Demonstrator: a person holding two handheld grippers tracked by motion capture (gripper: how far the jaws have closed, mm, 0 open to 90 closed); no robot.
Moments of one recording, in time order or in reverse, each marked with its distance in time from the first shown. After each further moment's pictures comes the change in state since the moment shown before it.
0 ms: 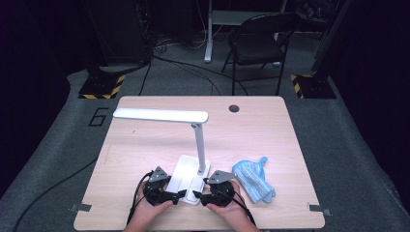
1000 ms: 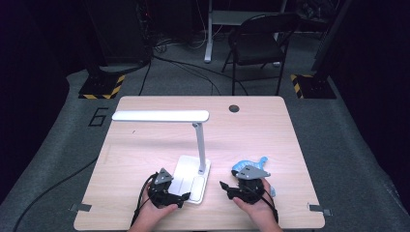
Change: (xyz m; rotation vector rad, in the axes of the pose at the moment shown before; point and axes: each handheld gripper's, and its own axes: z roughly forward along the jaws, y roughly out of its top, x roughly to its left) left arm -0.013 0.002 0.008 0.007 0.027 0.000; right arm -0.029 0.002 -0.084 -0.040 -0.197 0.043
